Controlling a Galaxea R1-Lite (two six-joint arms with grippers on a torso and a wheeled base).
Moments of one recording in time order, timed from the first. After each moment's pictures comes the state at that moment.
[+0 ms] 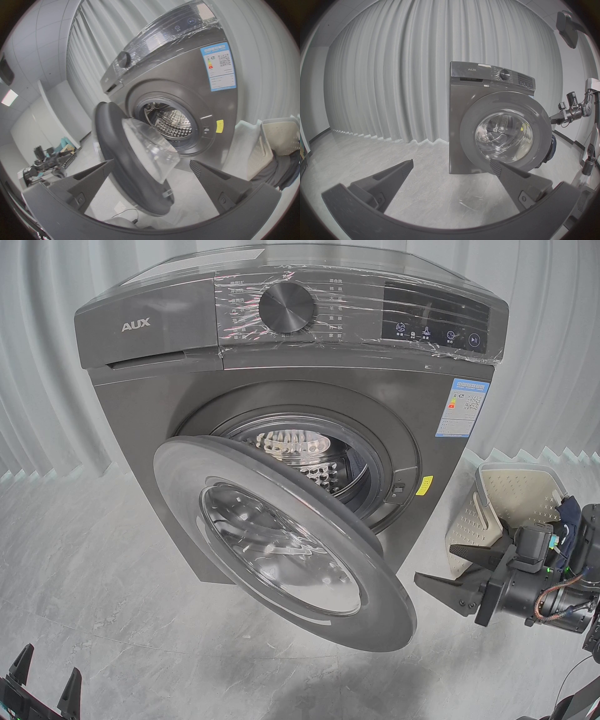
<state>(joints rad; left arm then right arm) 0.00 0.02 -0.02 0.01 0.00 -0.02 0.60 1.38 -0.35 -0.85 0.13 0.21</state>
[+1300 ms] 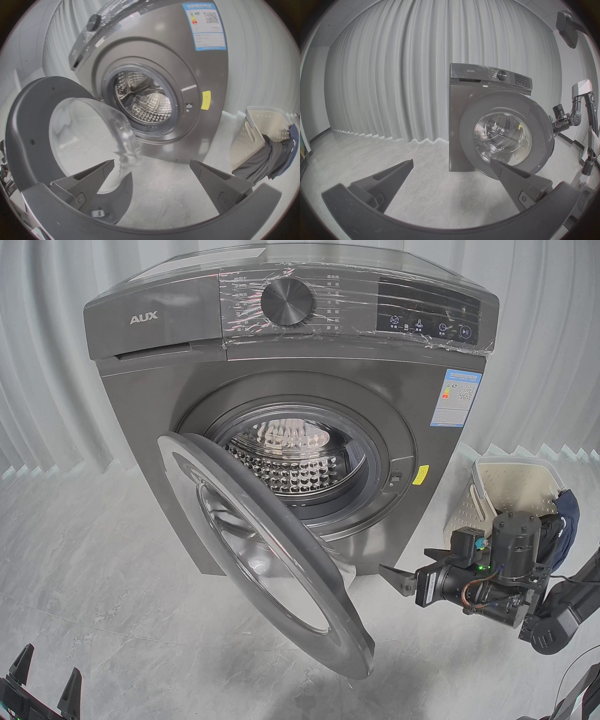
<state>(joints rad) 0.00 0.02 -0.02 0.01 0.00 -0.02 0.58 1.77 -0.45 -1.00 -0.06 0.18</state>
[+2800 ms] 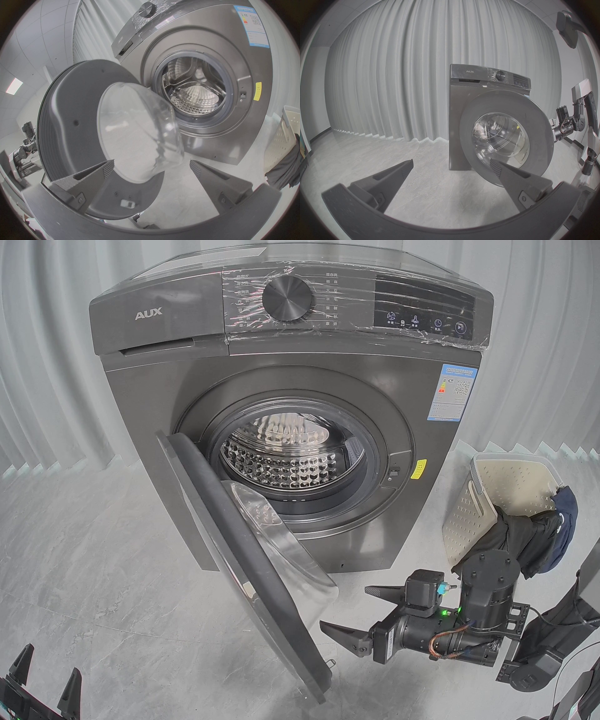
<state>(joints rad) 0.00 0.02 -0.02 0.01 0.00 -0.02 0.80 1.85 -0.40 -1.16 0.06 0.18</state>
